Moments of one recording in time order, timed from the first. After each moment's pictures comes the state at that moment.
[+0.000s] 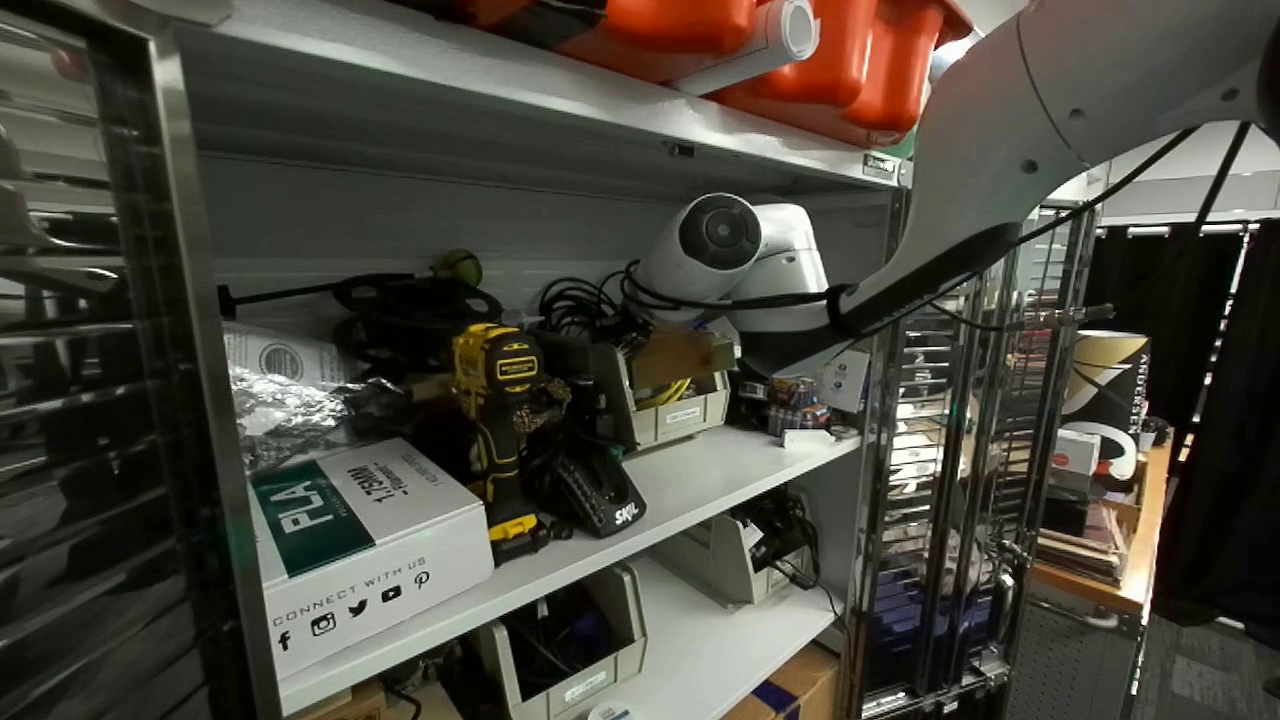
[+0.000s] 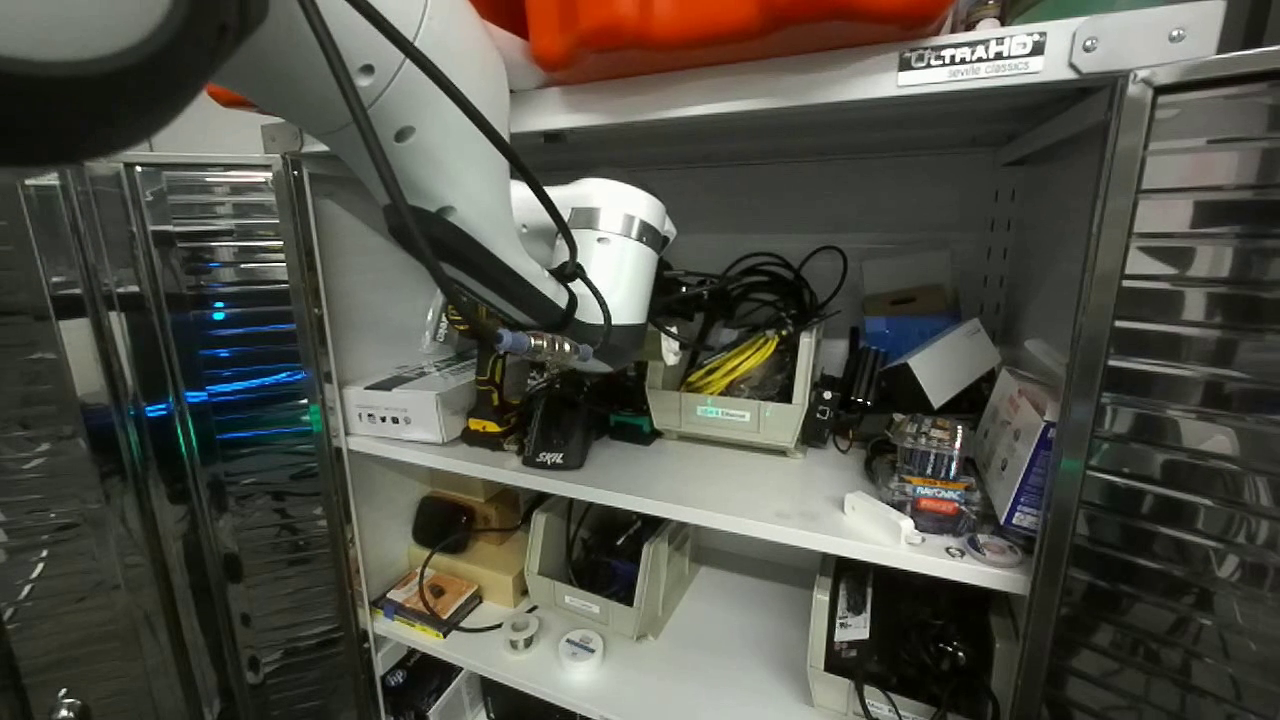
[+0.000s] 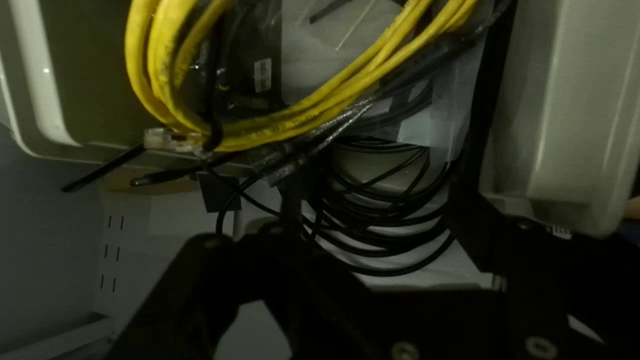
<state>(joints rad) 0.12 0.46 0.00 -1.50 -1.59 2.85 1.54</state>
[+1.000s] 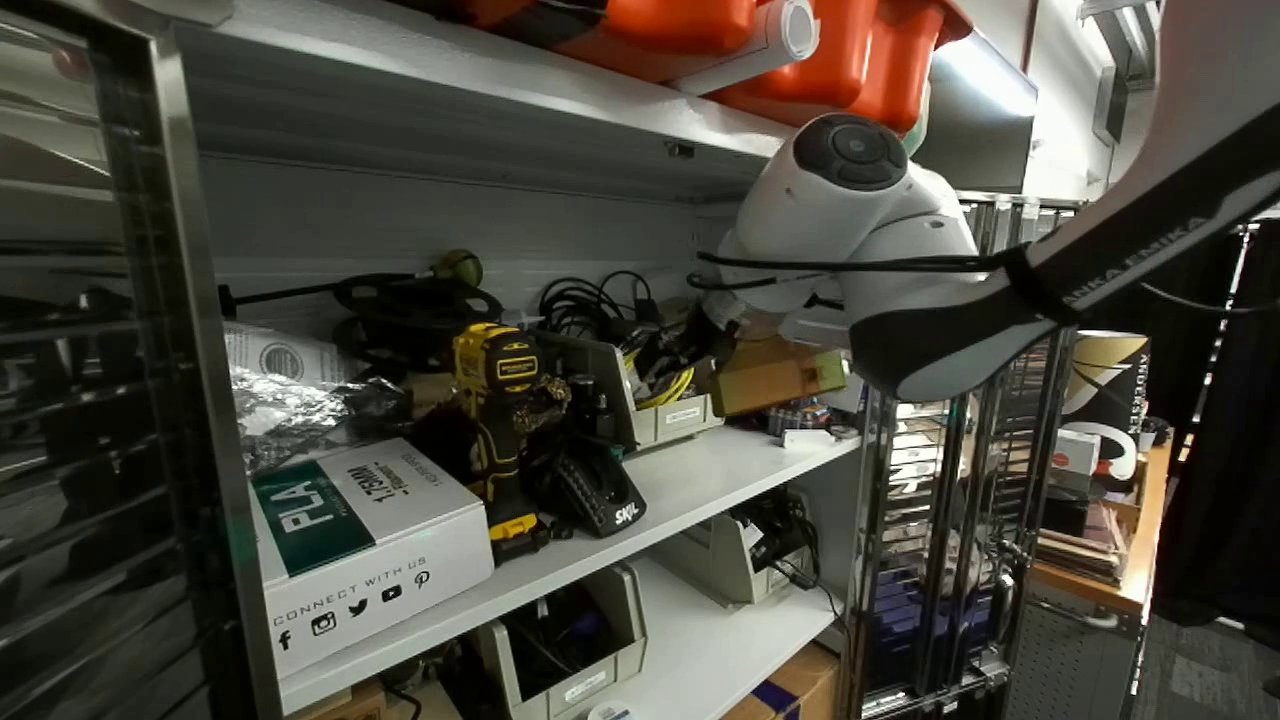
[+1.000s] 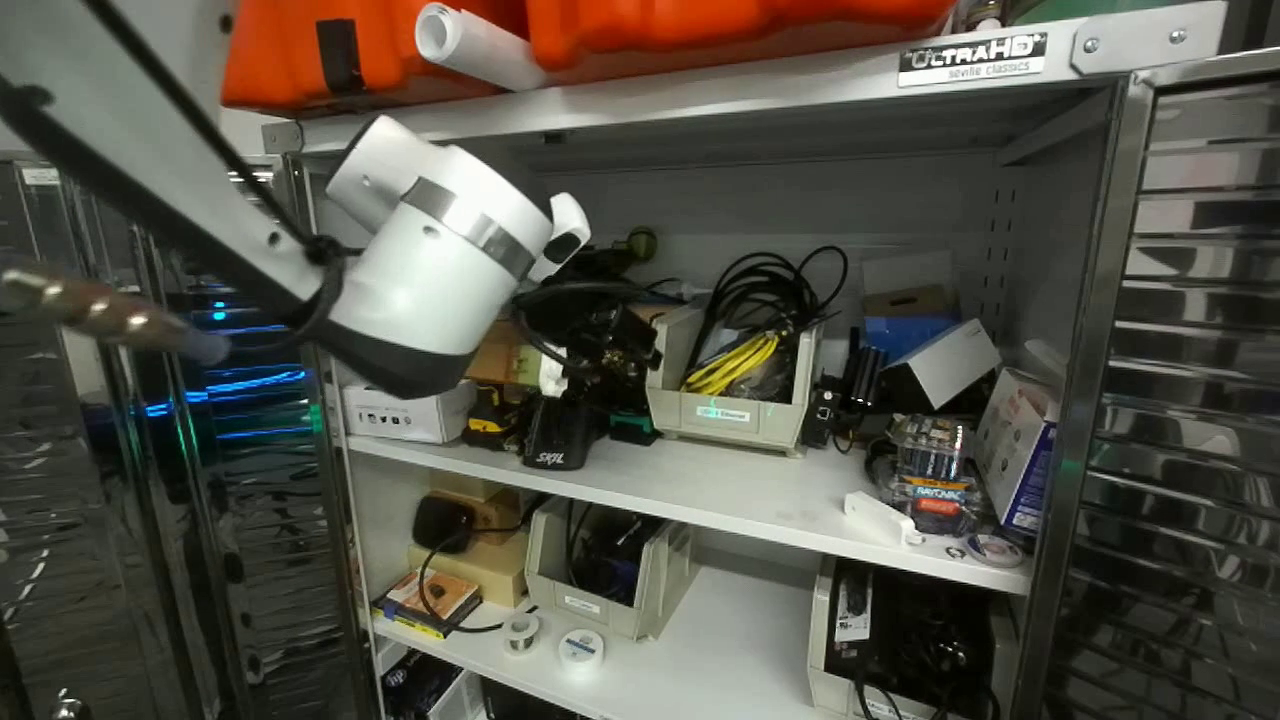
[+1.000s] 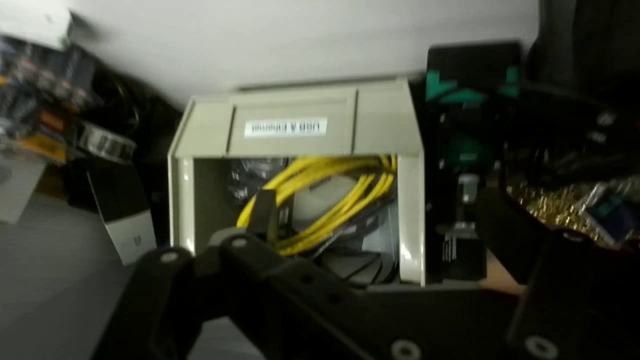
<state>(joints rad) 0.12 0.00 0.04 -2.14 -1.22 2.85 1.25</state>
